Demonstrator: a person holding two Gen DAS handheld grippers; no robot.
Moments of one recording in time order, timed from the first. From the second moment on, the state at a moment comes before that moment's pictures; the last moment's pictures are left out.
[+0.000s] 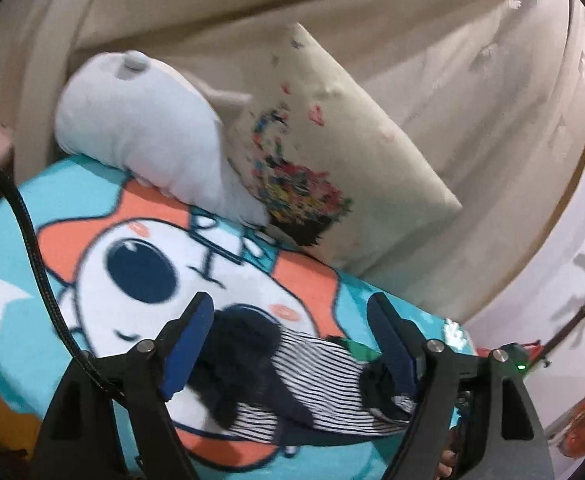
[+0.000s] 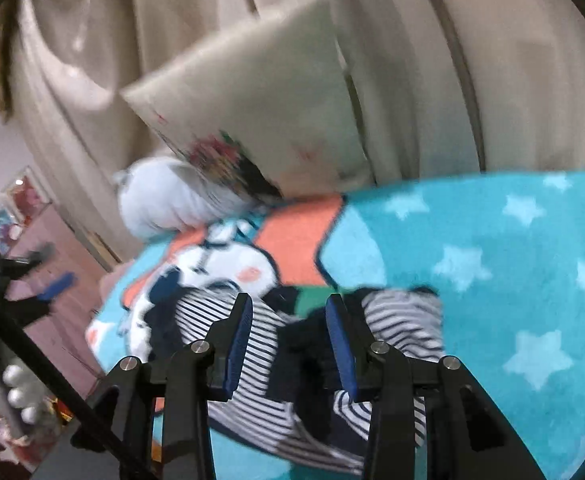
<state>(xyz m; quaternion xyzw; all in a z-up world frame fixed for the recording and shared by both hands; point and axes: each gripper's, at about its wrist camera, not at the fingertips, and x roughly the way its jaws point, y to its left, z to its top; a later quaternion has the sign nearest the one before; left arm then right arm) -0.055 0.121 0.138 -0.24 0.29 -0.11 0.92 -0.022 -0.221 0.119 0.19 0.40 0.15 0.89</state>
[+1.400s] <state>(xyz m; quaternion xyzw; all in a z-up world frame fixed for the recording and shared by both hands) 0.026 0.153 0.015 -0.32 0.45 -0.14 0.82 -0.024 -0.010 0.074 0.01 0.40 0.26 0.88</state>
